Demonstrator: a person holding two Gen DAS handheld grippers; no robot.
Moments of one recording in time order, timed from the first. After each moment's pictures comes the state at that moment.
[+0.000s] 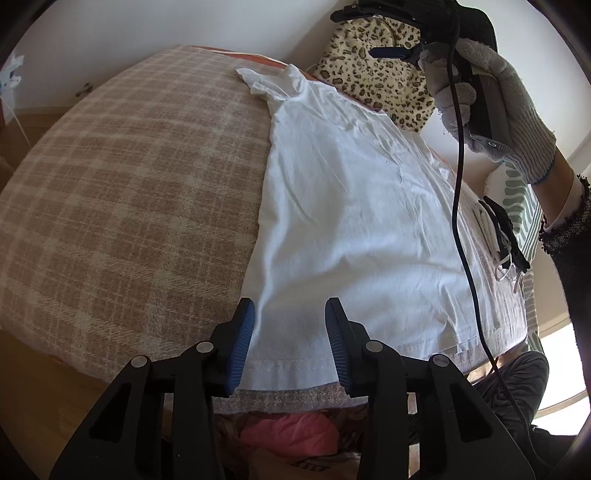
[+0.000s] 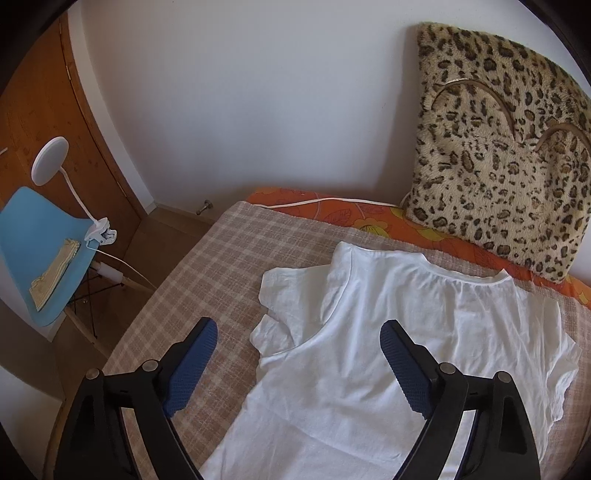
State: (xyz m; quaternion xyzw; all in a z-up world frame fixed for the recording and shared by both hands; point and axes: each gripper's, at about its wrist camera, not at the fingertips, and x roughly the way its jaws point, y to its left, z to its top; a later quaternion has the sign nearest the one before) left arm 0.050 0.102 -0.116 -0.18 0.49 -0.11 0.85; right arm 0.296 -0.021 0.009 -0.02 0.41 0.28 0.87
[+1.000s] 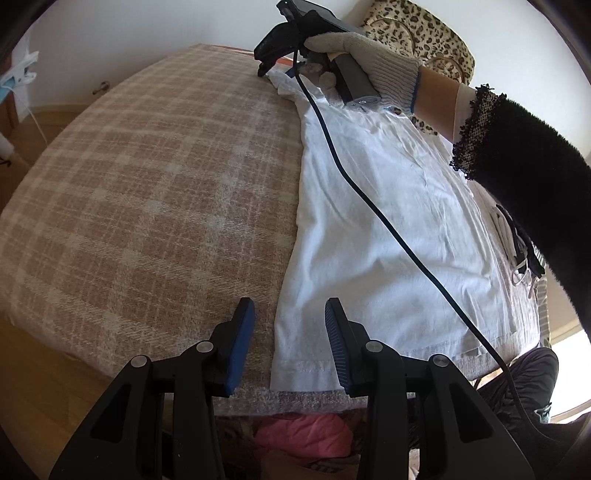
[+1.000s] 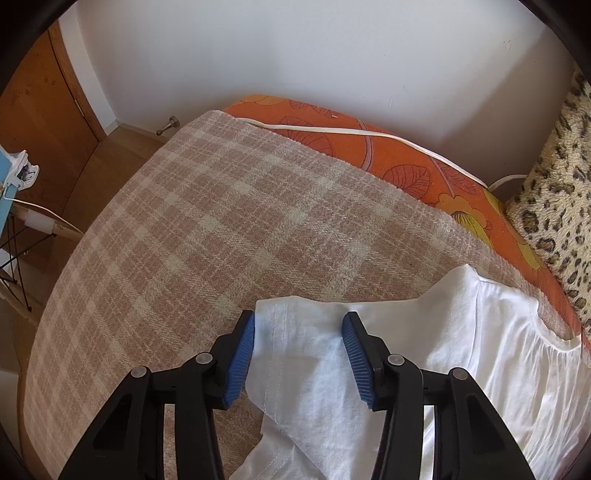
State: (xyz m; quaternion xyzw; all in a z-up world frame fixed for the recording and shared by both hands) left arm 0.050 0.112 -0.119 -0.16 0.49 -0.08 0.85; right arm 0.413 0.127 -0.110 -0.15 0.51 0.23 0.82
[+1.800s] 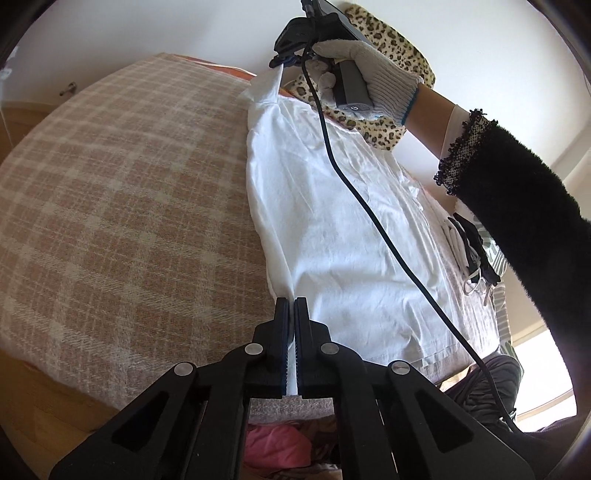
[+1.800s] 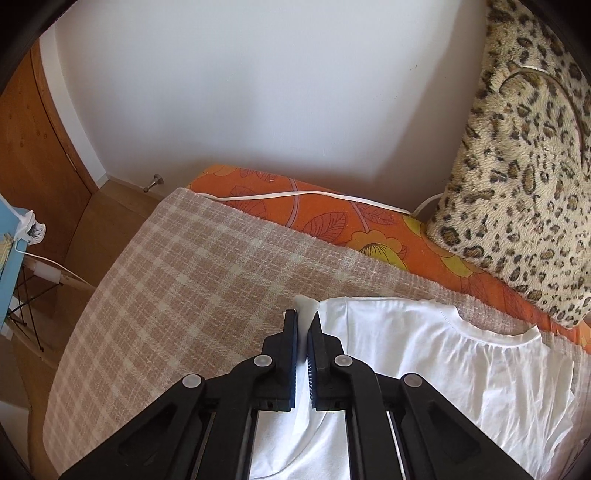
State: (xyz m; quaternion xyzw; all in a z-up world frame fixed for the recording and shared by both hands) left arm 0.049 0.095 -0.105 -0.22 0.45 -0.15 0.85; right arm 0.411 0.054 -0.038 -0.09 0.45 0.20 0.86
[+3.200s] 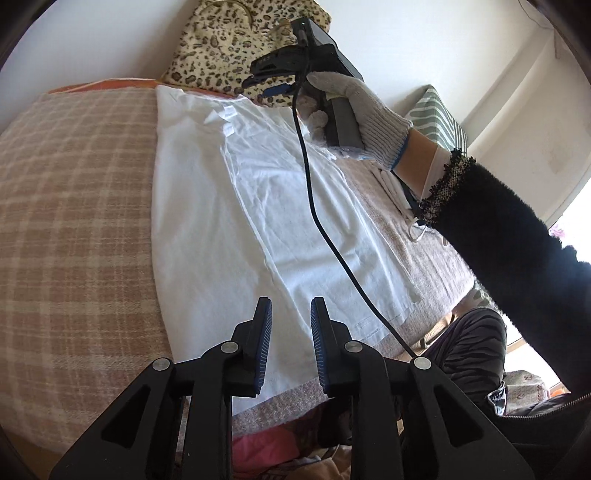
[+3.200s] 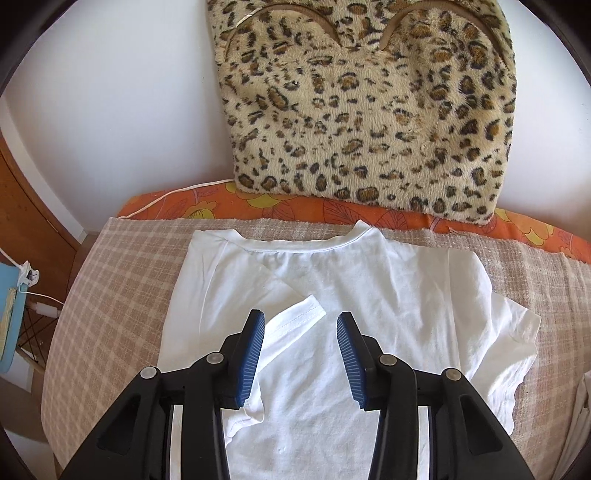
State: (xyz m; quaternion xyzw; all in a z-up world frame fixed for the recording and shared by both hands) left arm 0.062 -0.008 -0.072 -0.13 0.45 -0.28 0.84; right arm 0.372 -0.198 -0.054 0.03 0.45 0.15 0.88
